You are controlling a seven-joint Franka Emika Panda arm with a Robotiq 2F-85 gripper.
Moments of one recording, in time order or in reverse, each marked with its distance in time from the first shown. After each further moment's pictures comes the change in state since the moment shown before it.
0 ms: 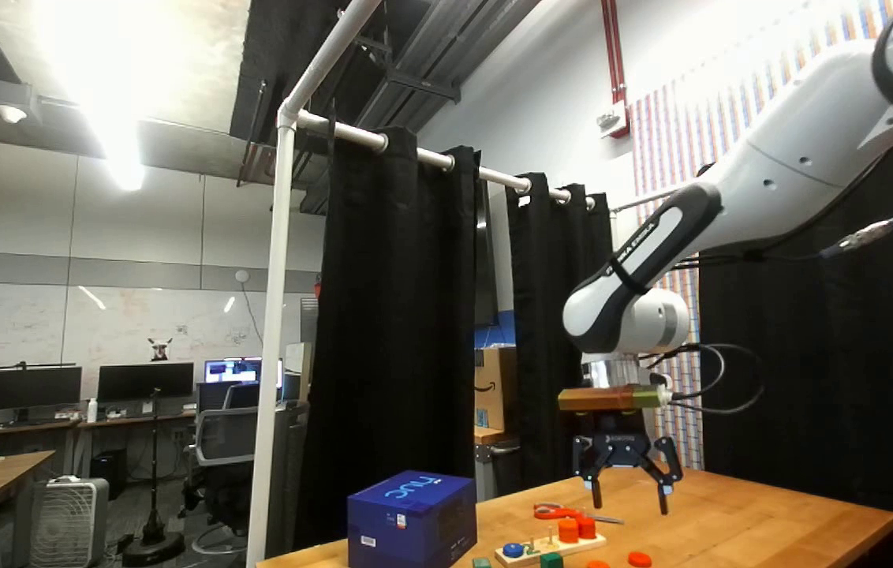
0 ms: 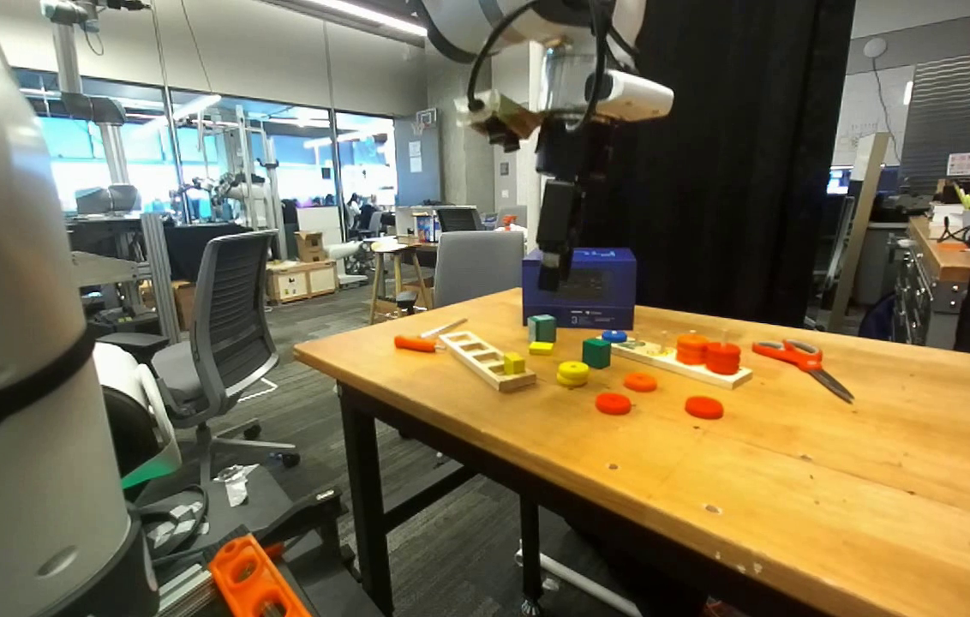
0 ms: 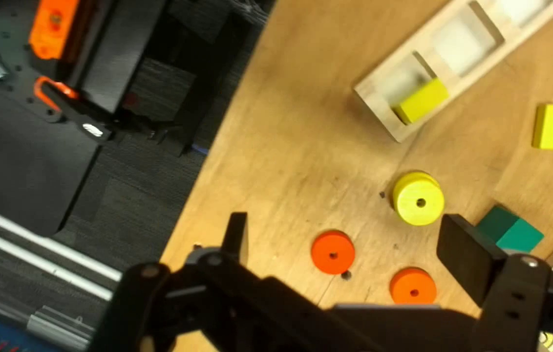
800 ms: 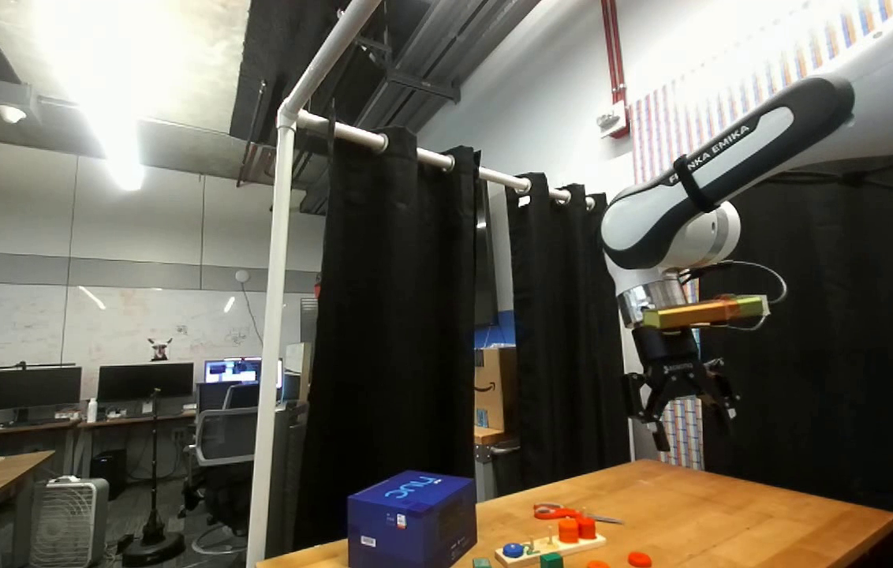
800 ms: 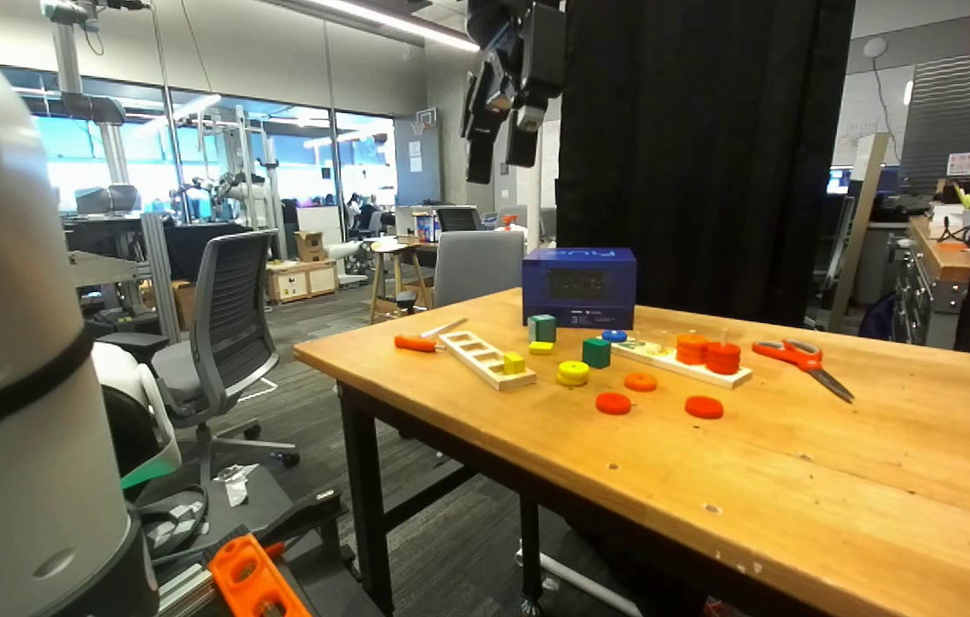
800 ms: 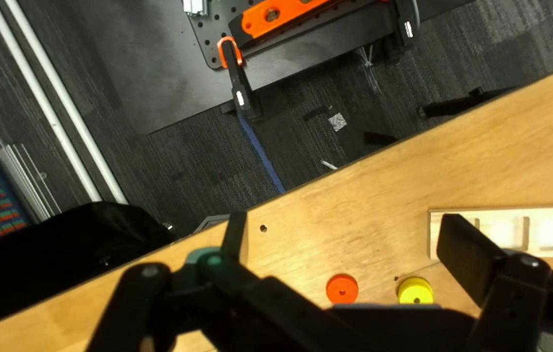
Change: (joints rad) arm -0.017 -0.361 0.021 -0.029 -0.122 -0.393 -0.598
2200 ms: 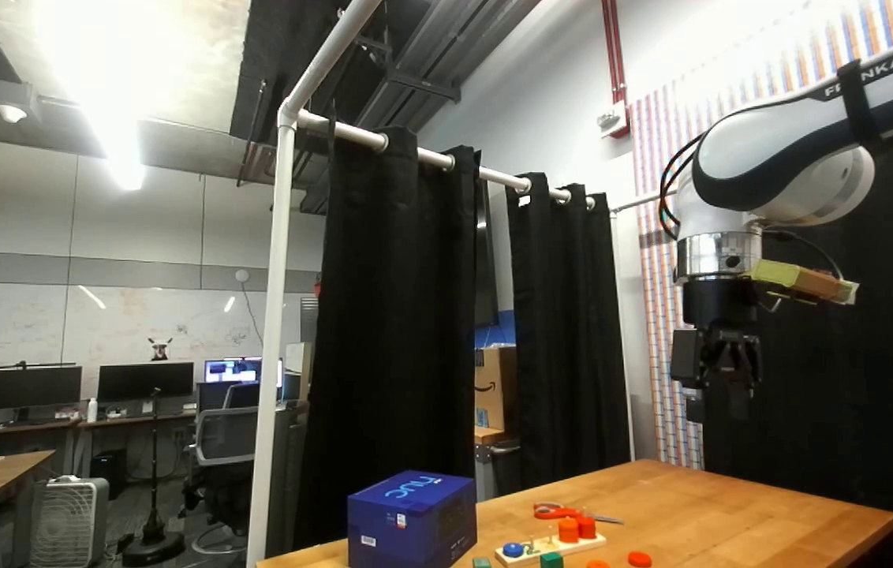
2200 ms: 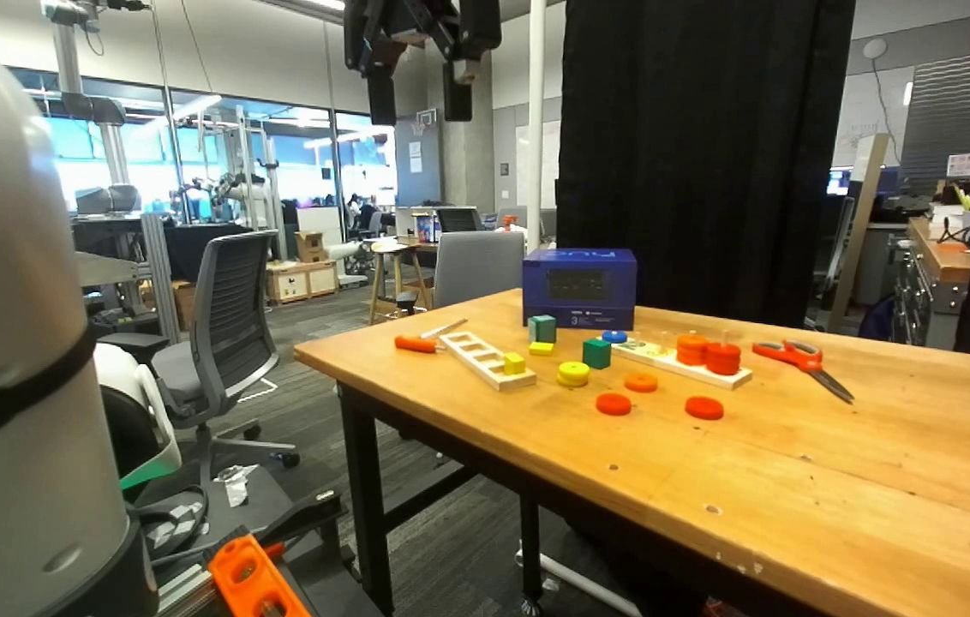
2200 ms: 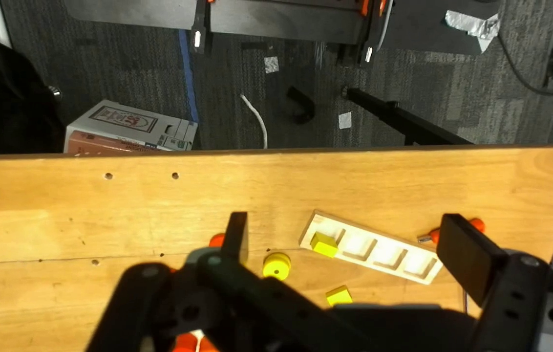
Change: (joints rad) arm 0.065 -0.432 -0.052 -0.198 0.081 0.026 -0.429
